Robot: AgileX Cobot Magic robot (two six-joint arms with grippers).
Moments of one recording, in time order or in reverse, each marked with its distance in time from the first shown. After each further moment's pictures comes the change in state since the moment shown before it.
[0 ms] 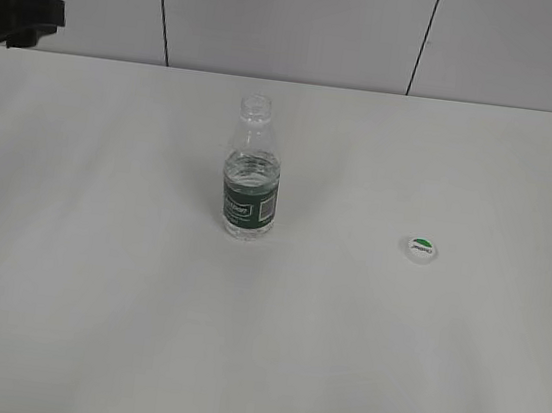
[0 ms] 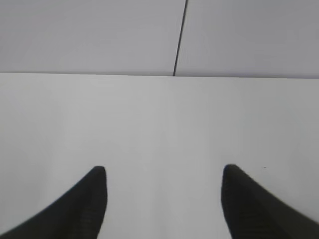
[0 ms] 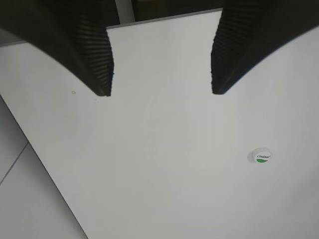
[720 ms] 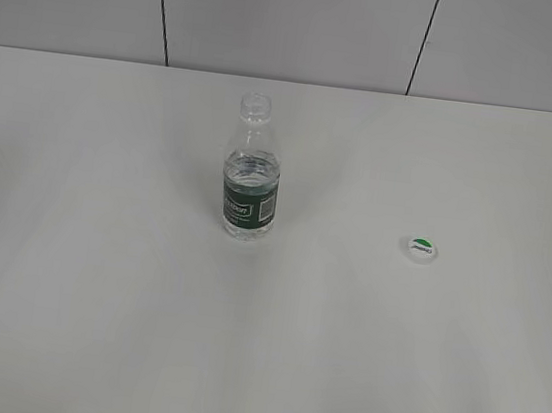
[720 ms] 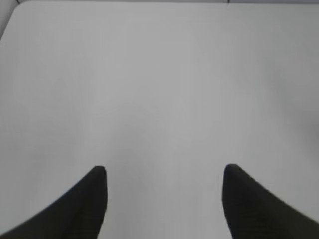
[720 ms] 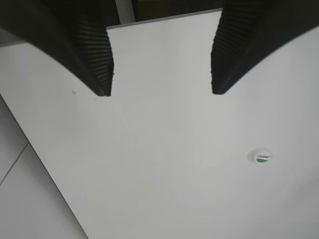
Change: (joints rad) left arm -0.001 -0.205 0.053 -1.174 0.366 1.203; right arm 0.000 0.000 0.000 0.000 0.000 0.000
